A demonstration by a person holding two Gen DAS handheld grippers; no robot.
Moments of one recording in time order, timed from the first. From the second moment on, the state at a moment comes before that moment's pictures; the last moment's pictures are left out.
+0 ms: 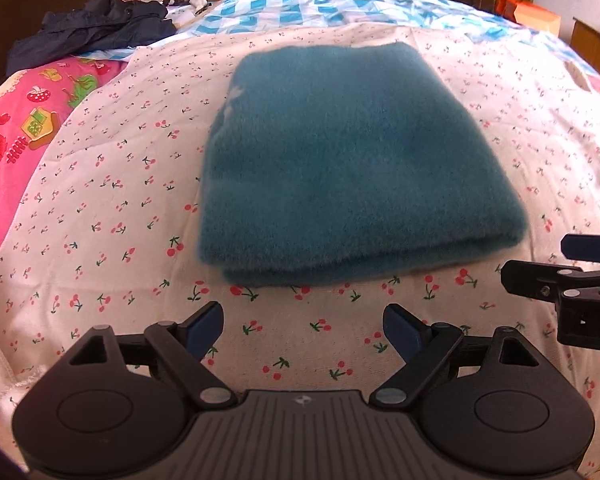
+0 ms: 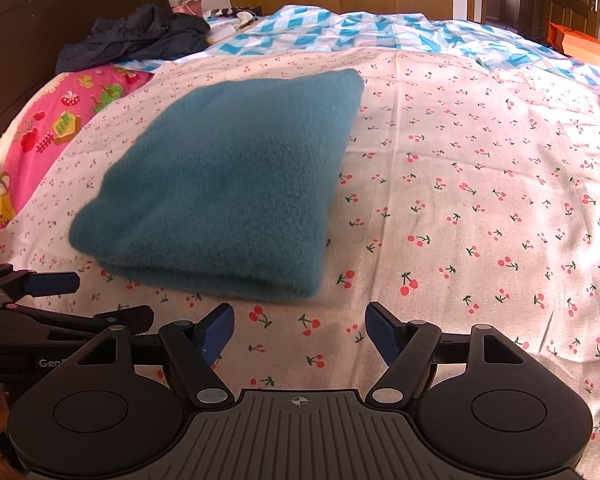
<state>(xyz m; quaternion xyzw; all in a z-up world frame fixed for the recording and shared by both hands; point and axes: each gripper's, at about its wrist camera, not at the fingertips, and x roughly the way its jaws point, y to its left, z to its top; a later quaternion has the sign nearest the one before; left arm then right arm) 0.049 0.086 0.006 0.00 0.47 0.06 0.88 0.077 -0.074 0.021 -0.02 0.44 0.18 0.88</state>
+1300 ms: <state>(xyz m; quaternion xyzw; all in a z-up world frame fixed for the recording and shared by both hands) 0.048 0.097 0.008 -0.04 0.47 0.05 0.88 0.069 -0.053 0.017 -0.05 0.45 0.17 0.87</state>
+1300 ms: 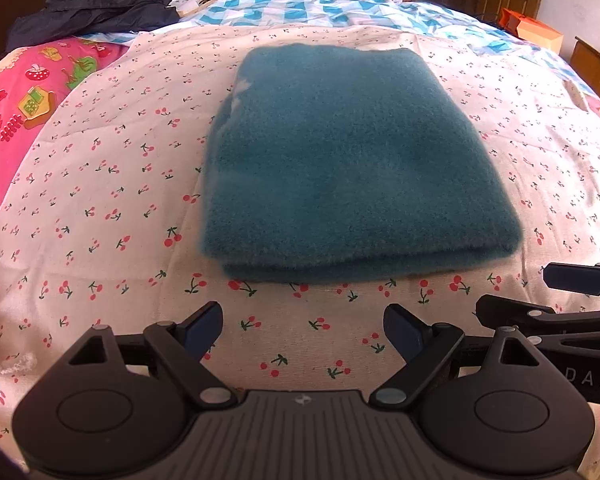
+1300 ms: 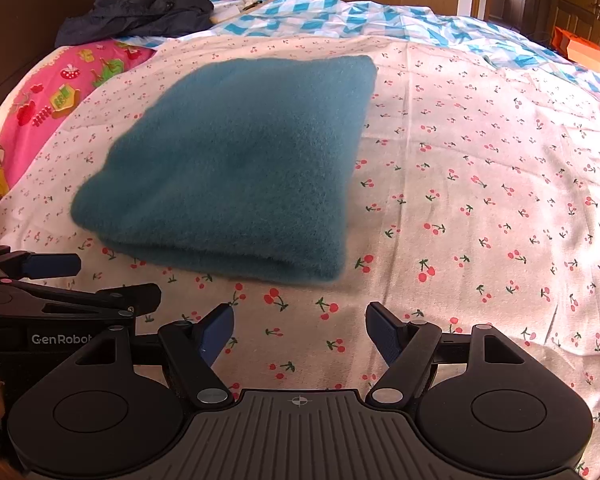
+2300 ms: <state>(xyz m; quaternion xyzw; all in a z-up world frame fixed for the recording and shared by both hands) 0.048 0.096 0.007 -0.03 0.47 0.06 0.88 0.071 -0.053 0.015 -0.05 0.45 0.16 0.88</state>
